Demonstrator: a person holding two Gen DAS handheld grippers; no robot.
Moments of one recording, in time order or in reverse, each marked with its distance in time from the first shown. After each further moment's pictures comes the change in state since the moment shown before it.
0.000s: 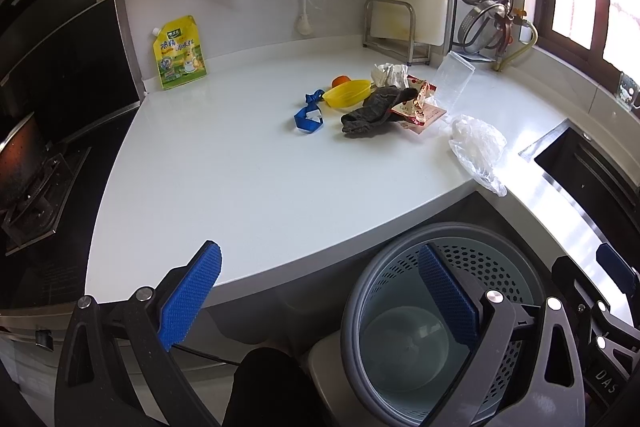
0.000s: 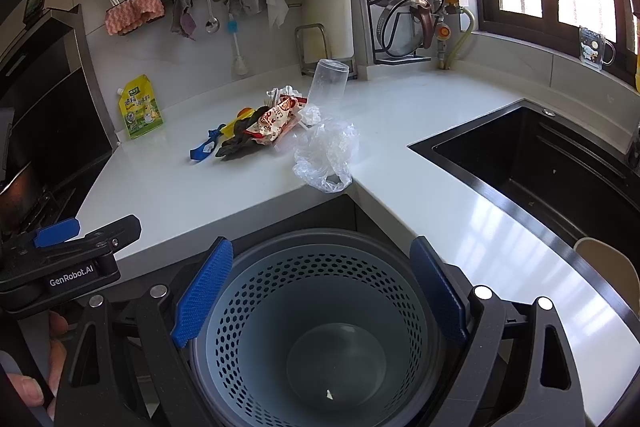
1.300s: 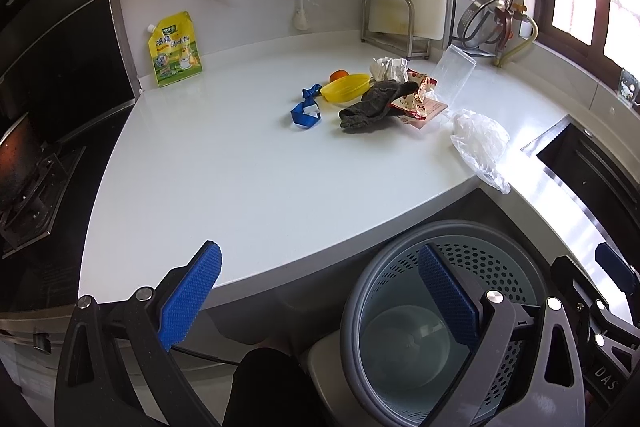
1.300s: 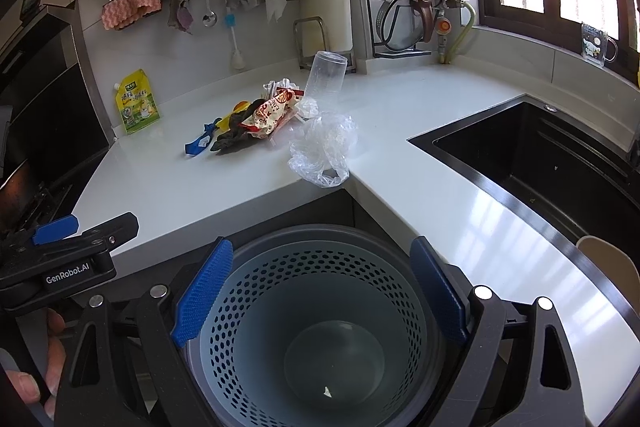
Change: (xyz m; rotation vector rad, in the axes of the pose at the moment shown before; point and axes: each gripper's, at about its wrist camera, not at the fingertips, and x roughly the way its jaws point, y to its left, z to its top) left arm 0.008 -0.001 -0.002 0.005 0.013 -0.006; right arm 0.011 -0.003 -0.003 0.002 0.020 -0.003
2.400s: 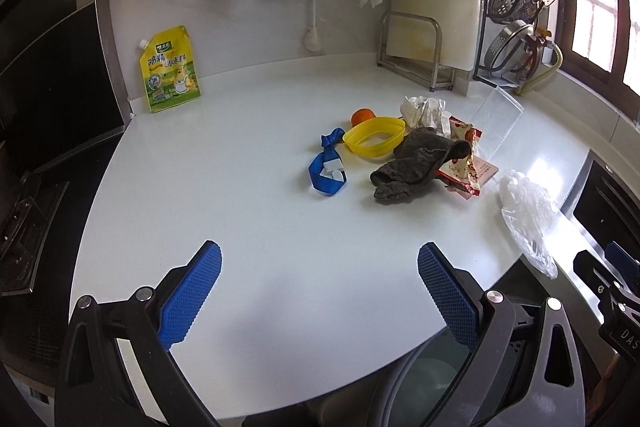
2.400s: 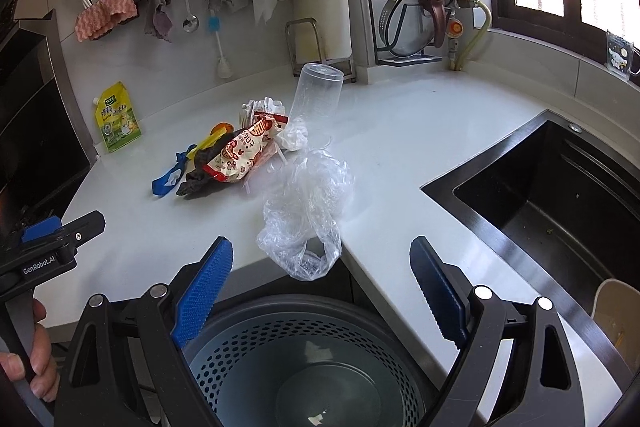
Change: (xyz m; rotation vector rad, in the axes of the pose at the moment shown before) left arm 0.069 0.030 0.070 -0.022 -0.060 0.004; right arm 0.079 -0.011 0.068 -0.011 -0.001 0.002
